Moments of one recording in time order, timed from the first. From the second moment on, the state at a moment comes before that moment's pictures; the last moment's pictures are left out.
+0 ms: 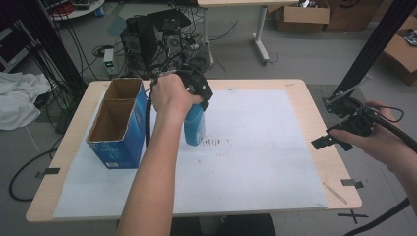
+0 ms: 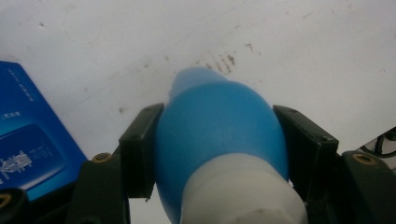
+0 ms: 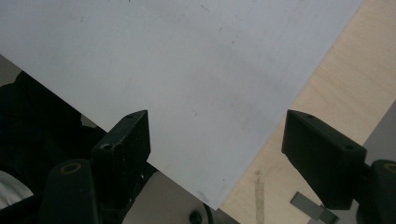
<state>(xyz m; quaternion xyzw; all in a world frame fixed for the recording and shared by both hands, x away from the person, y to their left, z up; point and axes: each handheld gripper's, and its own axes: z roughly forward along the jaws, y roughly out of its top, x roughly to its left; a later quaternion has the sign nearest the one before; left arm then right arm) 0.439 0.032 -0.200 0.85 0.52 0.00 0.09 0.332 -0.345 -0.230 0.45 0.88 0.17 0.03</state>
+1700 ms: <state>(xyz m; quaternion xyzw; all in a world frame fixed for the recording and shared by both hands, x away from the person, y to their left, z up) 0.411 0.217 -0.097 0.75 0.65 0.04 0.12 0.342 -0.331 -0.228 0.45 0.87 0.17 0.03</state>
